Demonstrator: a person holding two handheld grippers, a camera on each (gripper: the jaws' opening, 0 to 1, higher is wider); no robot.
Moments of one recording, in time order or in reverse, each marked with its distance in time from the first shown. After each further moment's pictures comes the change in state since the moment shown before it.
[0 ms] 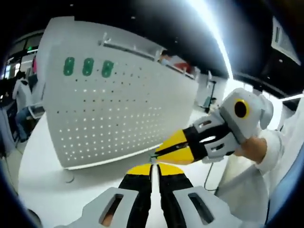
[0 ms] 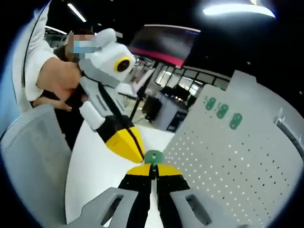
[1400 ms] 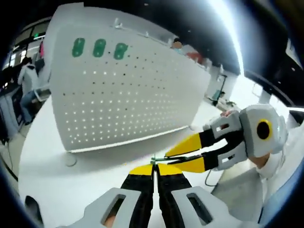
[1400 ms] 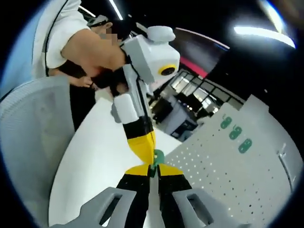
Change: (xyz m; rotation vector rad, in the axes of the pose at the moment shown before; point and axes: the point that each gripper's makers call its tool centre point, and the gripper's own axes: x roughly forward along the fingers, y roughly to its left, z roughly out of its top) left arm 0.006 0.014 -0.021 -0.141 0.174 0.042; right arm 0.010 0.027 -0.001 -0.311 -0.001 0.077
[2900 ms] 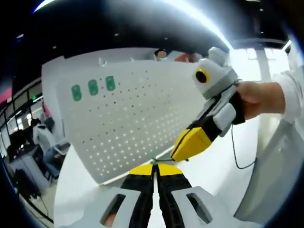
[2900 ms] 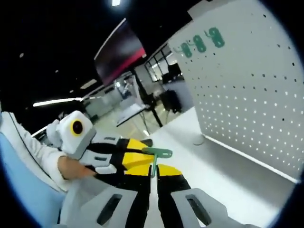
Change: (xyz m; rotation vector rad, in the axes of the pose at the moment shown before) left arm -0.013 0.016 -0.002 0.459 -0.209 0.209; right arm 0.007 0.007 -0.005 1.095 -0.092 0.236
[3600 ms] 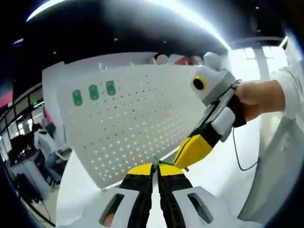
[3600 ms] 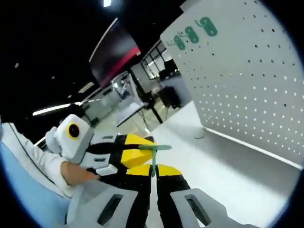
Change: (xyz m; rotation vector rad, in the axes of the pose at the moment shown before) left arm 0.001 0.002 0.005 0.033 -0.049 0.013; right arm 0.005 -0.004 -0.008 0.146 0.017 0.014
